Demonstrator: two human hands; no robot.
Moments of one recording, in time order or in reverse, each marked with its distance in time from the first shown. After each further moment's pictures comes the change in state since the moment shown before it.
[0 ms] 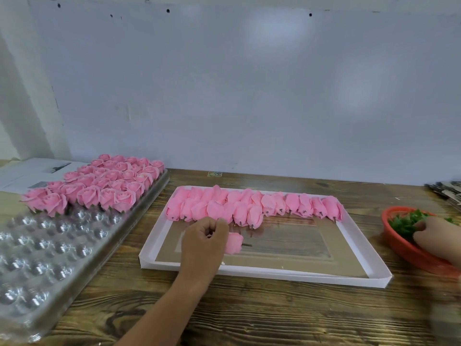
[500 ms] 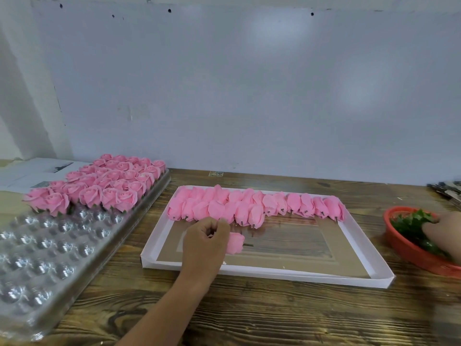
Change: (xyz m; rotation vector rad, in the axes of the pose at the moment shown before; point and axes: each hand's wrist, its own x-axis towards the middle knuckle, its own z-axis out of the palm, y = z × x) left_hand 0.001 -0.002 0.001 -0.011 -0.008 -0.024; right_hand 0.069 0.036 0.024 0.055 0.003 0.204
